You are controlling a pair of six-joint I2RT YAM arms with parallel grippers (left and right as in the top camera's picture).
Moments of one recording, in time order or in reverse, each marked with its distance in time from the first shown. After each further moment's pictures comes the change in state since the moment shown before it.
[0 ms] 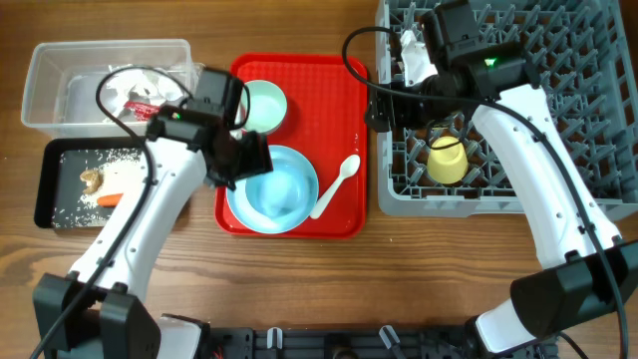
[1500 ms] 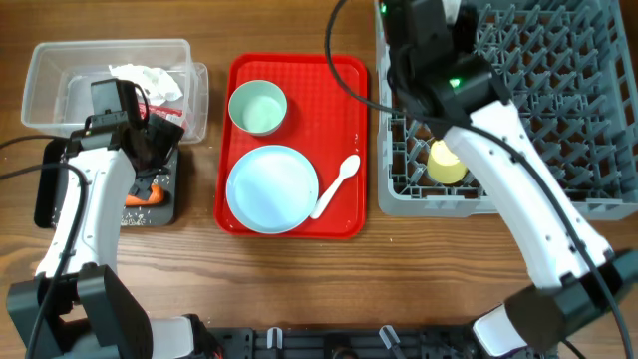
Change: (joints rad) left arm 0.441 0.005 -0.130 0.258 -0.184 -0.415; right arm 0.161 -0.006 0.040 0.624 1.221 -0.090
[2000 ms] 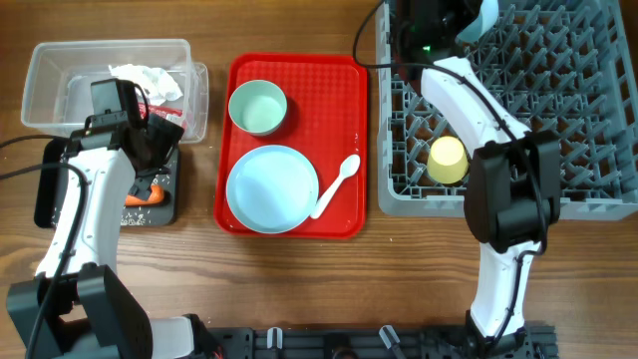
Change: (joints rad) left arm 0.000 0.001 0.000 0.001 -0.003 0.000; right arm -0.200 0.456 -0.008 0.576 0.197 -1.007
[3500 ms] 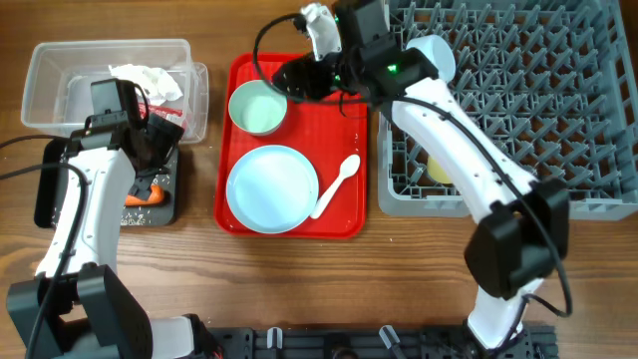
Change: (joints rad) left arm 0.000 0.000 0.000 0.000 0.000 0.000; right arm 0.242 -0.198 0.006 -0.541 -1.504 1.130
